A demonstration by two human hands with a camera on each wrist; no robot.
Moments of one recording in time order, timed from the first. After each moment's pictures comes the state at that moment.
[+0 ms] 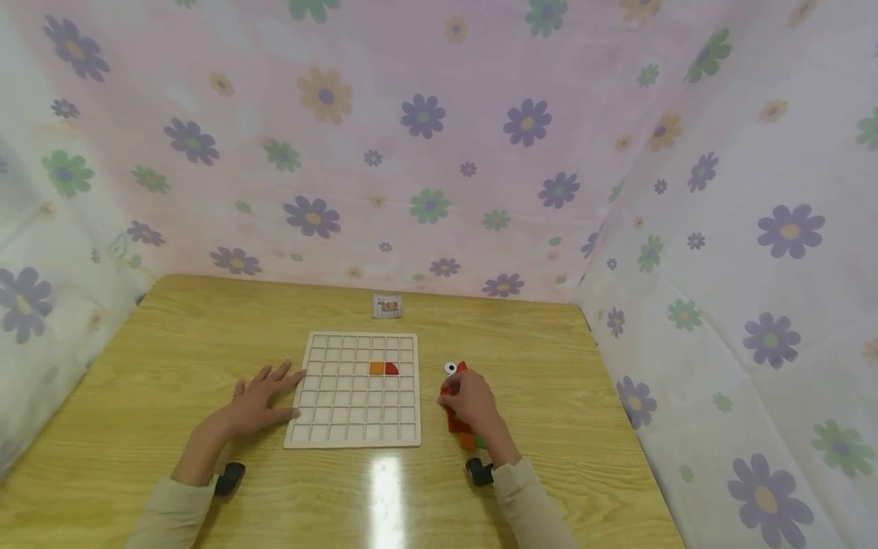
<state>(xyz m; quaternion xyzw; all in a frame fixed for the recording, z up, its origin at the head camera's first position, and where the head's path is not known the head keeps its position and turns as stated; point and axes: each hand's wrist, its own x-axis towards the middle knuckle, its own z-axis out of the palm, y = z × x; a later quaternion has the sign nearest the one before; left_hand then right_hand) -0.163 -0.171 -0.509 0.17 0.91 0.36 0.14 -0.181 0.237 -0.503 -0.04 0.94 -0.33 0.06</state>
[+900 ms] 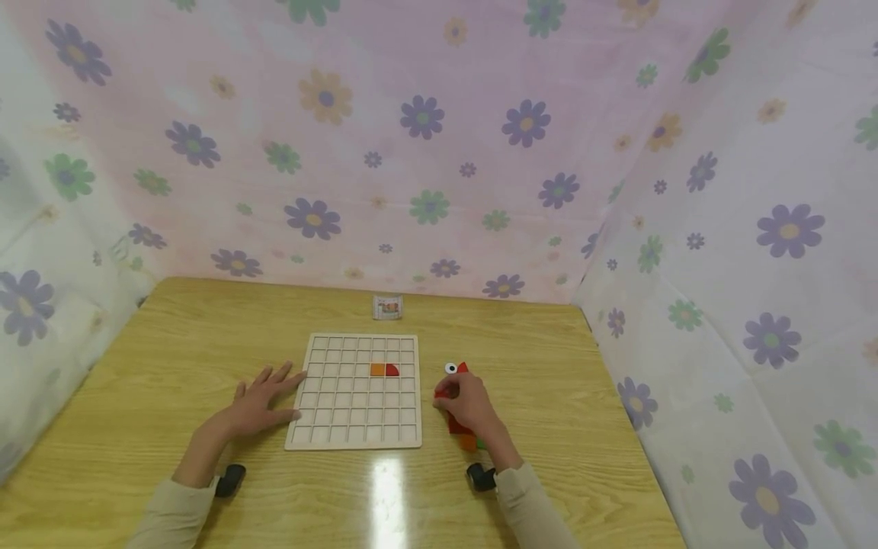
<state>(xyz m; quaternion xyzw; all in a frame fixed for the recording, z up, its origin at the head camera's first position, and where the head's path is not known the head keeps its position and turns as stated) -0.165 -0.170 -0.512 0.17 0.91 0.35 0.13 -0.180 0.237 -0.509 -0.08 0.92 -0.38 0.06</state>
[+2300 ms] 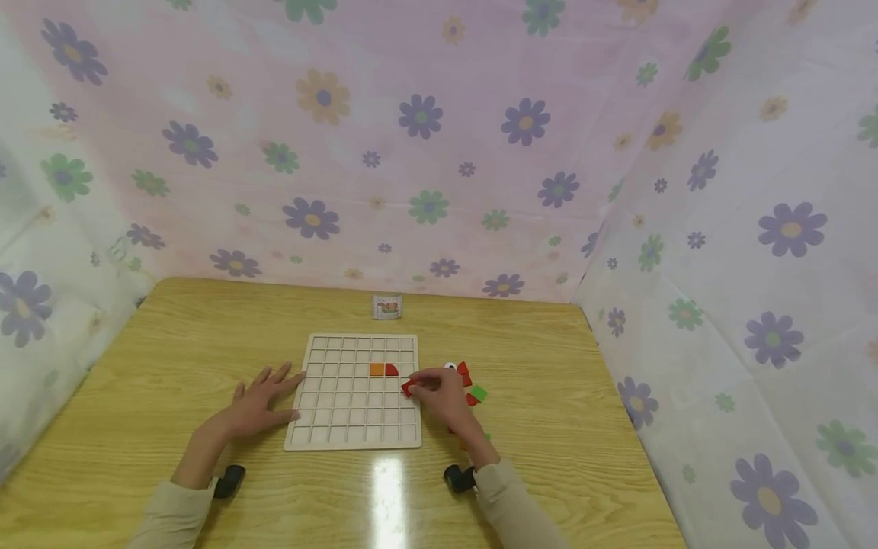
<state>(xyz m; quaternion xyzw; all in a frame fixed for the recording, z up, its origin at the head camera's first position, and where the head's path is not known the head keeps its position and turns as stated) -0.162 -0.169 -0.508 0.17 0.91 0.35 0.14 -0.188 0.203 -0.520 -0.12 0.84 -0.52 0.03</state>
